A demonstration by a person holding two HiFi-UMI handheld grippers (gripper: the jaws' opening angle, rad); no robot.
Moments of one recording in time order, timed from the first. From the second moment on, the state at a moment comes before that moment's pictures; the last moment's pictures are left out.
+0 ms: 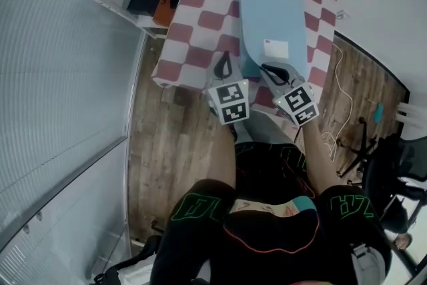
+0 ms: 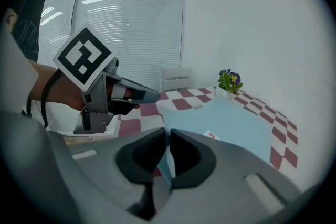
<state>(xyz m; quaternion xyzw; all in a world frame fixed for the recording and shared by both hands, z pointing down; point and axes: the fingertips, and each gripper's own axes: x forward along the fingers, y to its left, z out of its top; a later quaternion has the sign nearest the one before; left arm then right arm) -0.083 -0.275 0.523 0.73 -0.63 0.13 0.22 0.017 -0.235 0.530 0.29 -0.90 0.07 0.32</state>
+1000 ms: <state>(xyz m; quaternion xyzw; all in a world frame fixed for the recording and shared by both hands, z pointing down) -0.070 -0.282 0.540 0.74 -0.62 0.15 0.23 0.001 -0.216 0.582 0.18 -0.88 0.11 0.41</state>
